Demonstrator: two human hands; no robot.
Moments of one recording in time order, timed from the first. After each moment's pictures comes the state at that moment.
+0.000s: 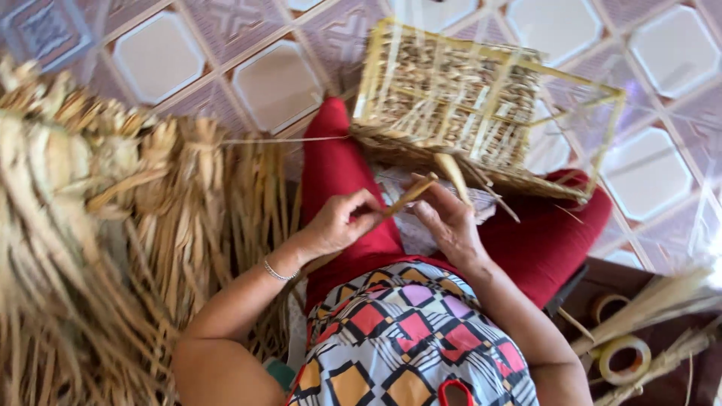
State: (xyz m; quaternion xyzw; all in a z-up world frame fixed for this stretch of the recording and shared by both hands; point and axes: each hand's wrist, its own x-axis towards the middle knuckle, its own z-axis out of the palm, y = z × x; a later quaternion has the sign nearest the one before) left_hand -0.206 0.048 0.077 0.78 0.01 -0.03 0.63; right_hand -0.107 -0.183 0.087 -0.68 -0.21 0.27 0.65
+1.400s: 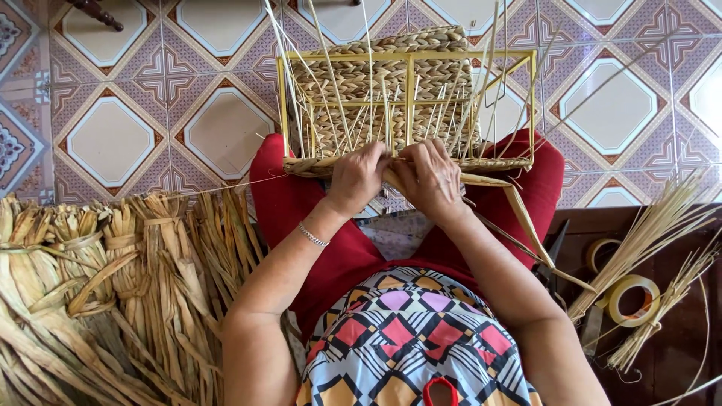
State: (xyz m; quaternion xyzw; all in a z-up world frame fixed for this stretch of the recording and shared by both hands) left_hand -0.048 -0.019 0.029 0.90 -0.20 0.22 0.31; right_hand -0.025 -0.207 0.058 -0.89 -0.32 -0.14 0.29
